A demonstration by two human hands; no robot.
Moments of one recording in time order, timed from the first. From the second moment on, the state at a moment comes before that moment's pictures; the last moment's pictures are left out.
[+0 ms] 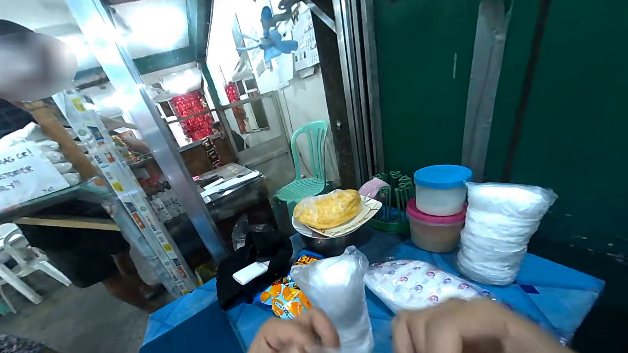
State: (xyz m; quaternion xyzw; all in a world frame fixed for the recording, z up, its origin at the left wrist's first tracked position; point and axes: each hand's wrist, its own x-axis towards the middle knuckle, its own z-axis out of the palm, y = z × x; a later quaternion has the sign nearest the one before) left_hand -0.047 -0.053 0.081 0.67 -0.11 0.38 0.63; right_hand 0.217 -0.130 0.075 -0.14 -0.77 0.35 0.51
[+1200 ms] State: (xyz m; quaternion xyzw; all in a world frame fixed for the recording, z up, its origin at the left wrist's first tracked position) left_hand -0.028 -0.009 -0.019 0.71 0.28 0.47 0.44; right_hand 0.158 -0.064 -0.054 -0.50 -0.63 0.16 0.58
